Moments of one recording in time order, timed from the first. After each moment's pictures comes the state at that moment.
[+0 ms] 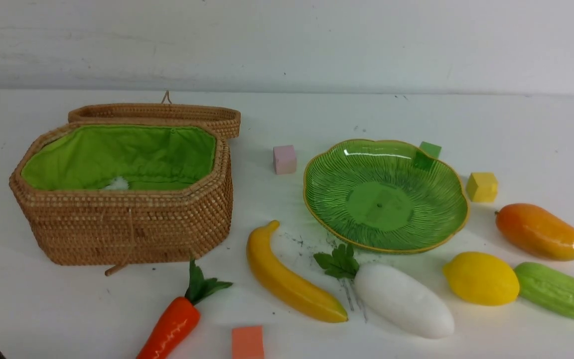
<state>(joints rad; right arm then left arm) 0.03 -0.01 0.02 0.08 0.39 0.06 -0.10 -0.02 0.03 -0.16 0.18 -0.26</state>
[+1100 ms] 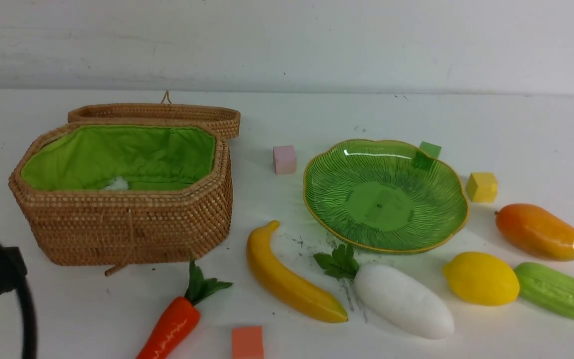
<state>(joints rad) 0.03 -0.01 0.03 0.19 0.03 0.42 -0.10 0.54 -0.62 -0.42 0.65 -0.12</state>
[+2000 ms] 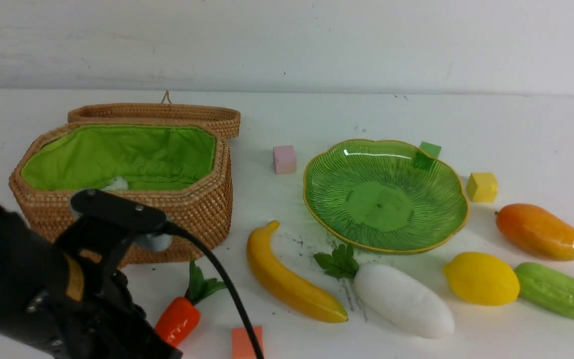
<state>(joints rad) 0.13 0.60 -1.05 0.64 1.26 -0.33 -0.57 1.23 -0.82 0.04 0.88 -0.22</state>
